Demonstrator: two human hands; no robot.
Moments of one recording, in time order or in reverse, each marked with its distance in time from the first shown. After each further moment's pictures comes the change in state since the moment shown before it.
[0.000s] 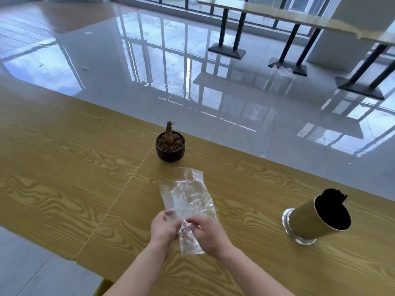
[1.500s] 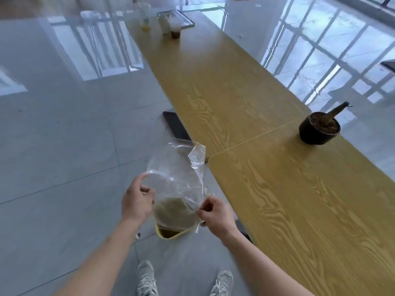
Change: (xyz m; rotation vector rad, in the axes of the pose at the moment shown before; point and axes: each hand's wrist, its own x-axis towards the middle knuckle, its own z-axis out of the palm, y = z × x) left_hand -0.140 -0.185 -0.335 0.175 0.819 0.239; right_hand -0.107 -0.103 0.235 0.025 -0.420 -0.110
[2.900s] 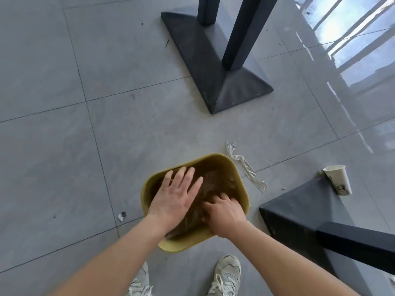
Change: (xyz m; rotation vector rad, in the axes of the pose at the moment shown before) left_hand 0.164 -0.370 0.279 1.027 -0.510 0.789; right_hand 0.299 0.313 0.250 -1.200 -0.500 -0.137
